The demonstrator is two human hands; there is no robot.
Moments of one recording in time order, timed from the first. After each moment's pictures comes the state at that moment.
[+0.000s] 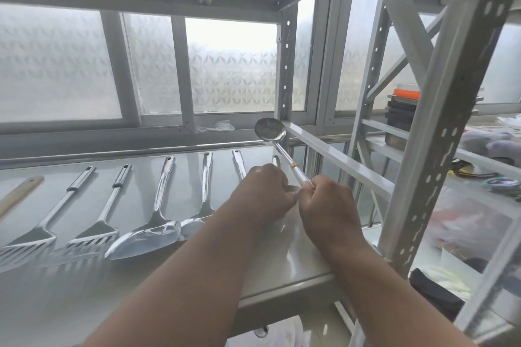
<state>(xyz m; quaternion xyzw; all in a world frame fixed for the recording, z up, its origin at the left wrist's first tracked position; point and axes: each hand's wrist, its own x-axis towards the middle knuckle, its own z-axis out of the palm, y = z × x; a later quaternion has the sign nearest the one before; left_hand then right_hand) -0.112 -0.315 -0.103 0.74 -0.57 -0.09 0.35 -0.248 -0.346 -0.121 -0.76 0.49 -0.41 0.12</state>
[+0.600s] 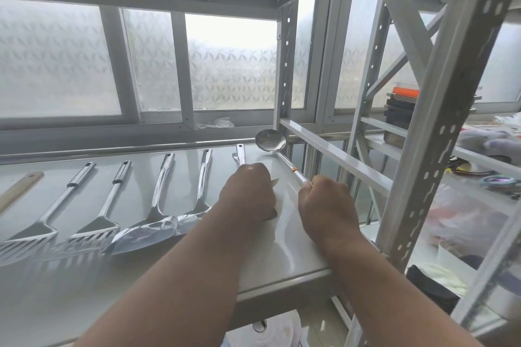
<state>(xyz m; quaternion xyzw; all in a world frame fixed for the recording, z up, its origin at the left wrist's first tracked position) -0.101 -0.307 -0.099 0.81 -0.54 -0.01 0.22 -0.246 -0.343 -0.116 -0.76 0.54 -0.35 0.07</state>
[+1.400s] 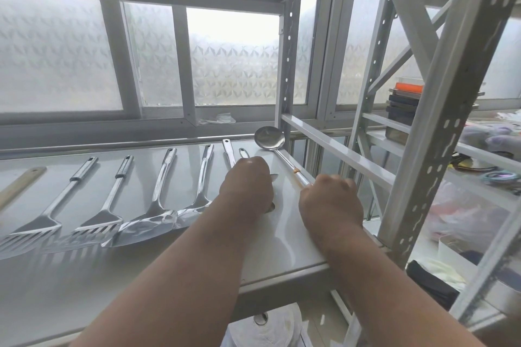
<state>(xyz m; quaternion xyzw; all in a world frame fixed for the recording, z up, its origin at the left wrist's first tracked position) -0.097 -0.306 -0.100 0.82 -0.52 -0.04 0.24 -0.241 -0.343 -0.120 -0.75 0.60 -0.26 0.05</state>
